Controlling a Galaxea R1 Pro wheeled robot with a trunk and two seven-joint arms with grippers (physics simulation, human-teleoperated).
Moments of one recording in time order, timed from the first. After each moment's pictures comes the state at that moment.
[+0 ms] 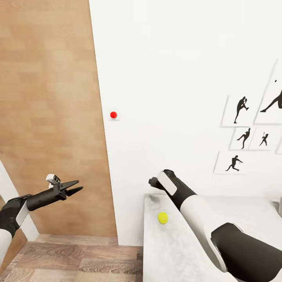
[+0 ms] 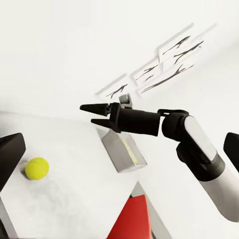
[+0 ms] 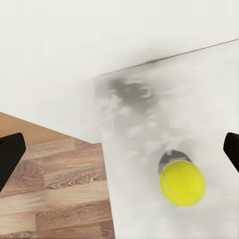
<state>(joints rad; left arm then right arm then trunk) -0.77 0.41 0.25 -0.57 0.22 0.78 -1.57 -1.03 0.17 0.38 -0.52 -0.89 0.58 -0.63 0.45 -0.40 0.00</state>
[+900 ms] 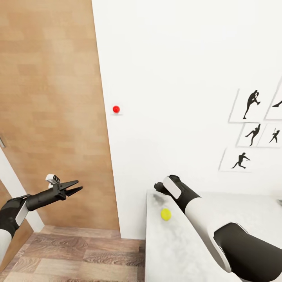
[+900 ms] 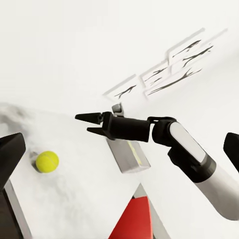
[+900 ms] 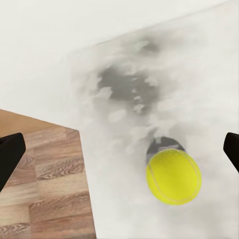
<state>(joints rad) -0.77 0.41 0.25 -0.57 0.22 0.78 -1.57 -1.02 0.13 0.38 -0.42 -0.89 0.52 -0.55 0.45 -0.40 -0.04</state>
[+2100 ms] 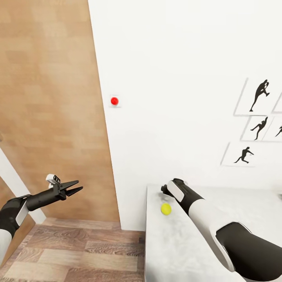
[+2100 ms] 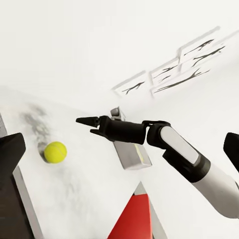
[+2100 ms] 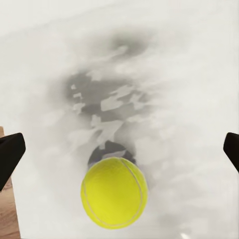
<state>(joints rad) -0.77 0.41 0.25 -0.57 0.22 0.78 -1.57 -1.02 0.10 0.38 -0.35 -0.81 0.45 -0.55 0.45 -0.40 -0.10</state>
